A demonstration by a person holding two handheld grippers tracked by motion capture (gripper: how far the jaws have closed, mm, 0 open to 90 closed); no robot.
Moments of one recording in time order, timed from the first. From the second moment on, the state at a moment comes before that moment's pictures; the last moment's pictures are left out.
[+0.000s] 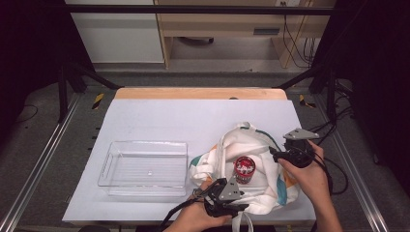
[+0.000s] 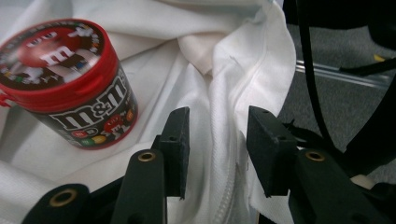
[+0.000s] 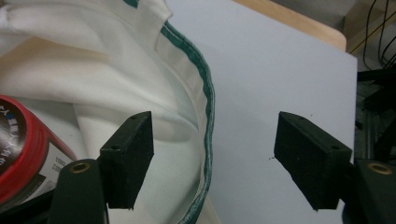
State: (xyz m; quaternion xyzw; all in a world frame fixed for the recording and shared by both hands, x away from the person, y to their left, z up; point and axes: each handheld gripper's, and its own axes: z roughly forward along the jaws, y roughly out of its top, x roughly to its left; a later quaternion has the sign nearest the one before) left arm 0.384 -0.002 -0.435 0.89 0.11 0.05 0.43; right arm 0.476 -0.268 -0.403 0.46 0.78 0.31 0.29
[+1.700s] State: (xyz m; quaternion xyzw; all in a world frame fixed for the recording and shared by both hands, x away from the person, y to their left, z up) left arm 0.466 0.163 -0.373 0.83 0.33 0.18 0.41; right arm 0.468 -0.202 -0.380 0.38 0.85 0.31 0.21
